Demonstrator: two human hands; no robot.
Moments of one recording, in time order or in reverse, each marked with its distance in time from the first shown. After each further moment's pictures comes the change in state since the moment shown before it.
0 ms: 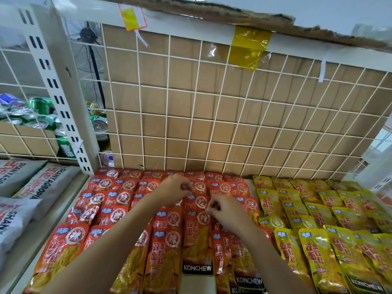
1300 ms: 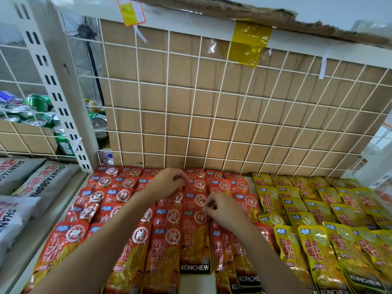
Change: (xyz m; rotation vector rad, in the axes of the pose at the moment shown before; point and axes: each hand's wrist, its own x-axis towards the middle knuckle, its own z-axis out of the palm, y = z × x) left_hand 0.004 -0.016 -0.008 -0.113 0.065 -0.041; right_hand 0.001 -0.003 0.006 -0.024 0.021 -0.022
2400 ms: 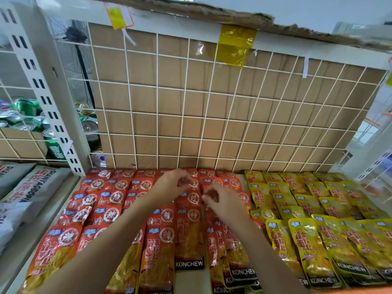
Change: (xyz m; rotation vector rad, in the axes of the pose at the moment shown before) left_hand -0.008 0.022 0.014 0.069 0.048 0.183; right_hand -0.011 0.005 -0.012 0.046 0.206 0.004
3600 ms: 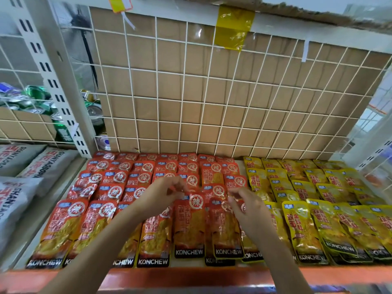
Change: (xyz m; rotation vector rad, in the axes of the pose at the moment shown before) left_hand -0.080 0.040 -0.006 -0.198 -0.074 -0.121; right_hand -0.073 0.047 -0.018 0.015 0.180 -0.046
